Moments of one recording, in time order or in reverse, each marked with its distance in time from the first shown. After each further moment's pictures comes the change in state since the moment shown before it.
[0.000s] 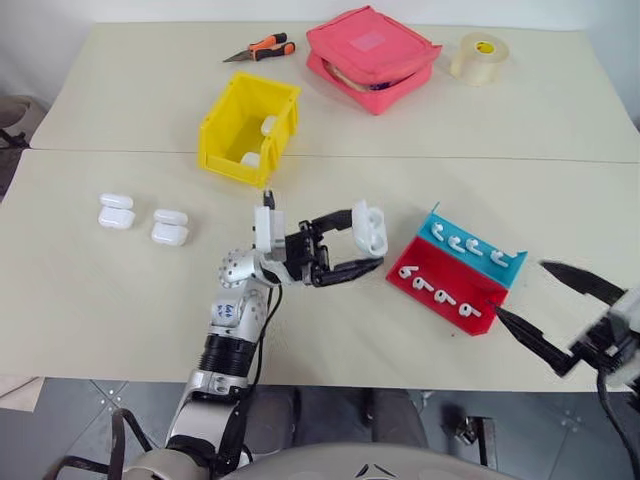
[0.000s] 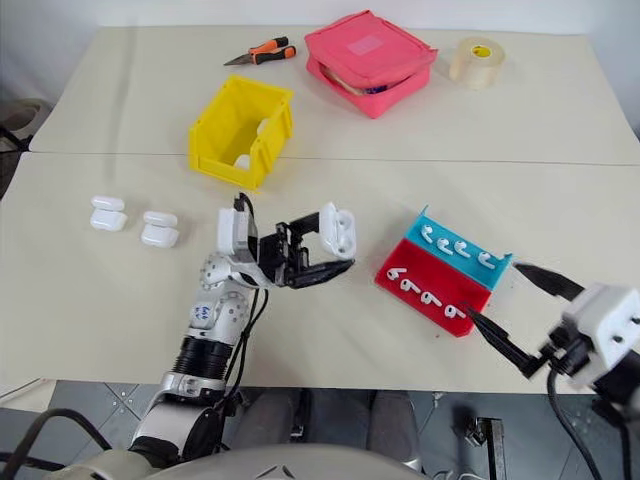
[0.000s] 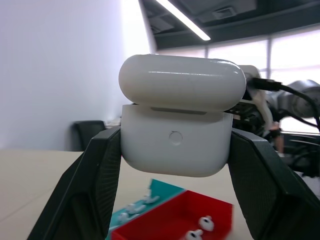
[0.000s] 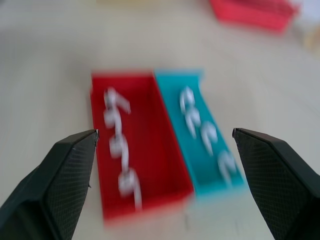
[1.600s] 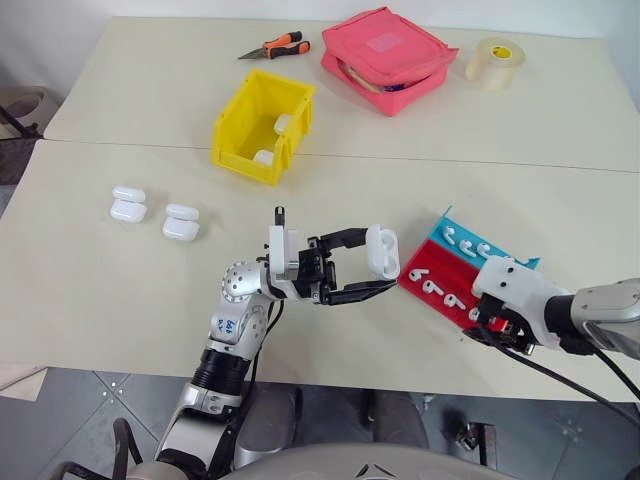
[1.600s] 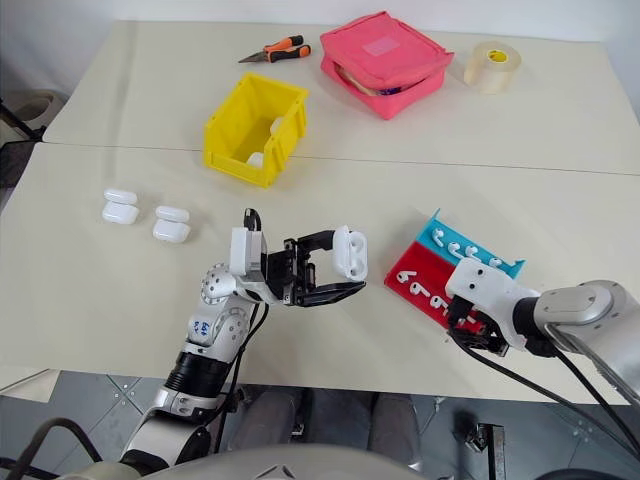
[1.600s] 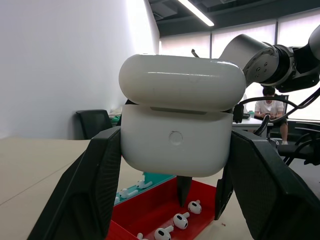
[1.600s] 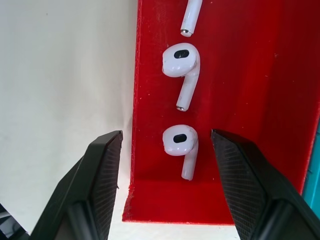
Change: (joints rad) left arm 0.084 0.054 -0.091 -0.138 0.016 0.006 0.135; right arm -0.726 -0.646 0.787 0.002 0.005 0.810 -0.170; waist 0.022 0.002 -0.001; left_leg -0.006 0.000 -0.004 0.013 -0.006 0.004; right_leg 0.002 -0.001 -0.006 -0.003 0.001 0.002
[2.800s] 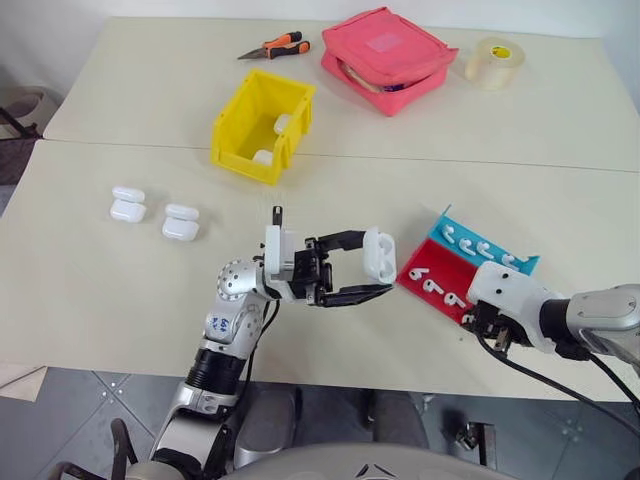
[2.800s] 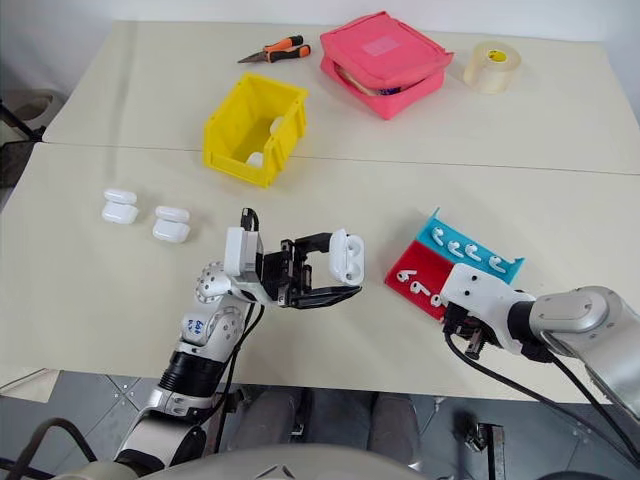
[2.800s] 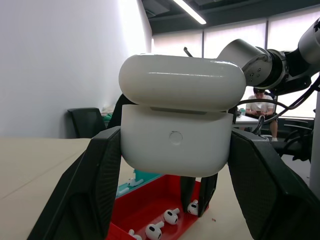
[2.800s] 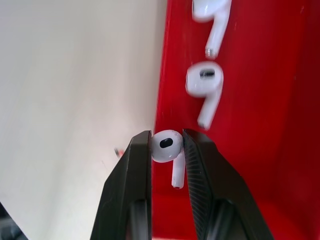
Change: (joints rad) left arm -0.007 0.040 0.010 -0.022 -0.025 0.046 -0.040; right arm 0.090 0.093 -0.109 -0.044 -0.050 -0.069 0.057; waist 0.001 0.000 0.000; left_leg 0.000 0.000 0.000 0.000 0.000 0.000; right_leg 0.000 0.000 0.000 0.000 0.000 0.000
